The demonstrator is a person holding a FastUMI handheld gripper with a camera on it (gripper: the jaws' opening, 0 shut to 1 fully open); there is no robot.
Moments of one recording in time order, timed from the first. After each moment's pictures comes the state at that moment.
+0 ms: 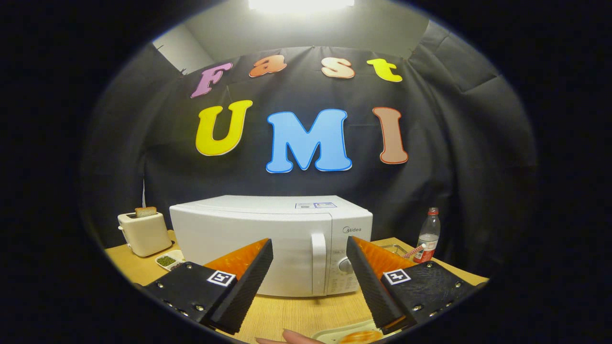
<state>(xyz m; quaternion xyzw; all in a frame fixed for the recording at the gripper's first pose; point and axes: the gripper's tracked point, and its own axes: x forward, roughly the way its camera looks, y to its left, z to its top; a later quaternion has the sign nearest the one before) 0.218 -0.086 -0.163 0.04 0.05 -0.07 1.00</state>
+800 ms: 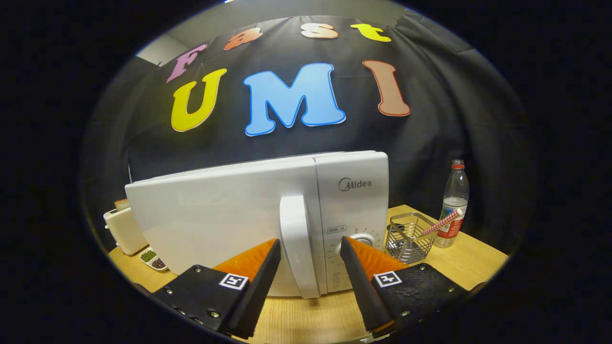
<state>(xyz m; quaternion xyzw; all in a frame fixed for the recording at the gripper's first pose) 0.285 -0.109 -0.253 0.09 0.14 -0.06 0.98</state>
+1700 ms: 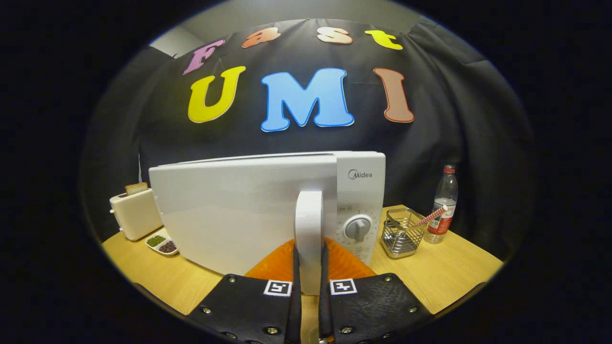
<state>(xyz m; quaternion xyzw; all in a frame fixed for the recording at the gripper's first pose) 0.213 -0.077 -0.246 0.06 0.14 -0.04 0.99</state>
